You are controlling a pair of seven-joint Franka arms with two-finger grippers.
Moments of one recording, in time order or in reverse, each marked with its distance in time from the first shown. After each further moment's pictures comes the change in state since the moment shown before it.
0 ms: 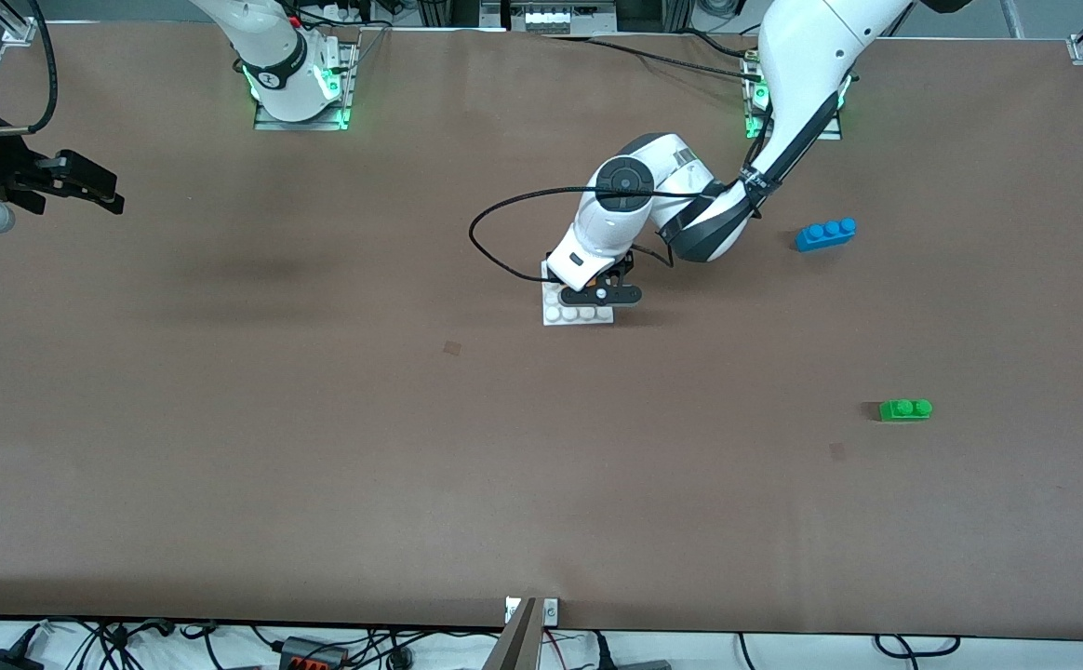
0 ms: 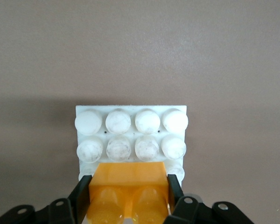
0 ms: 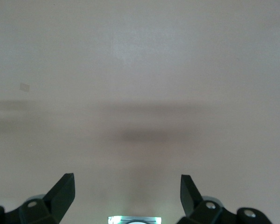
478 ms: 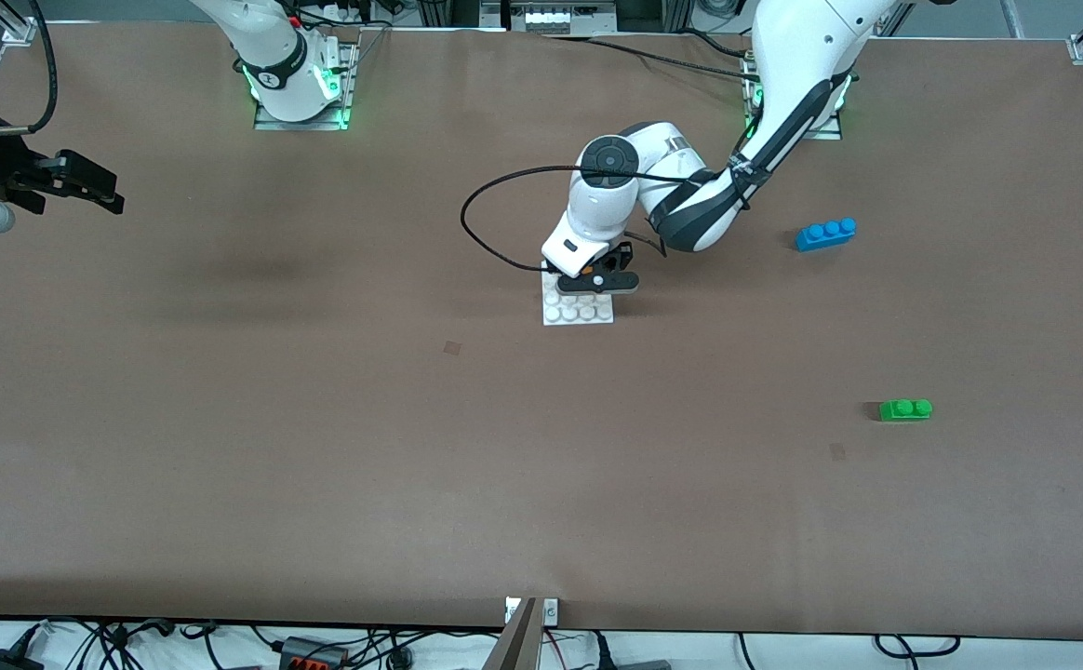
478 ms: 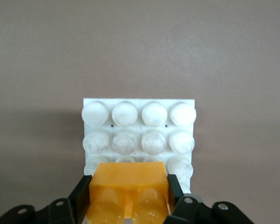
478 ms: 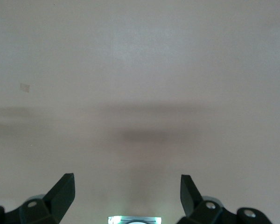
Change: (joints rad) left arm -0.031 -0.013 -0.003 -0.035 0.107 0.001 -0.120; right arm 0.000 0.000 0.000 0.000 0.000 0.000 0.000
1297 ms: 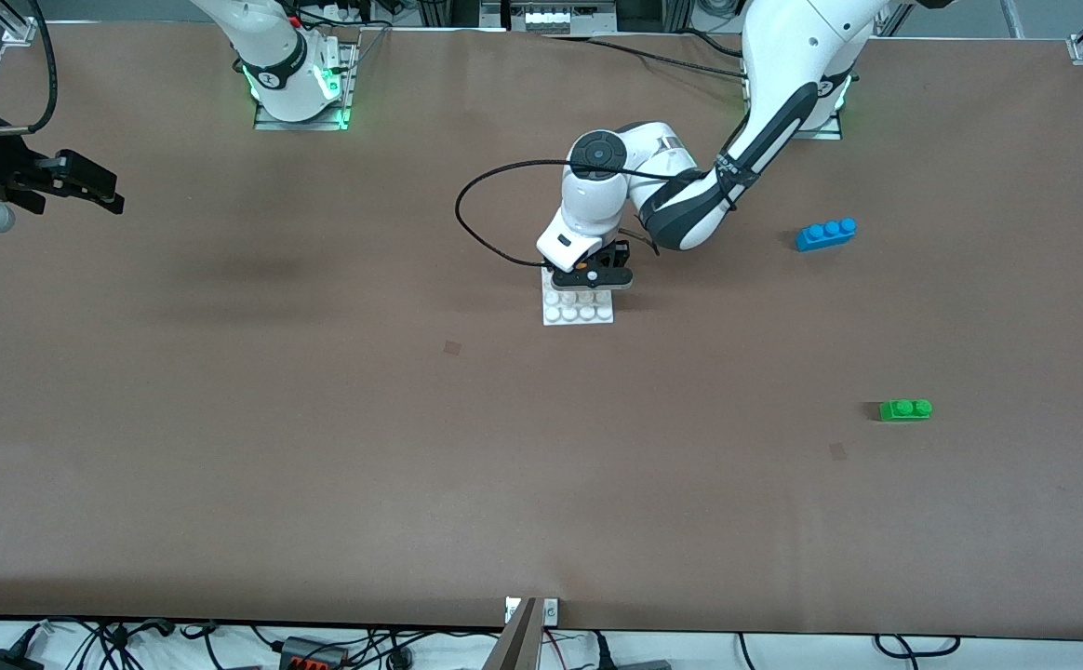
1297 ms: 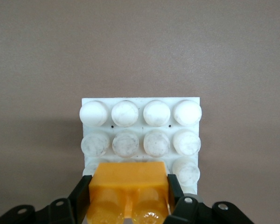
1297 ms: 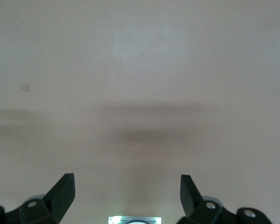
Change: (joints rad) left arm -0.019 0.021 0.012 -0.008 0.078 0.021 -0.049; right arm 0.000 0.000 0.000 0.000 0.000 0.000 0.000
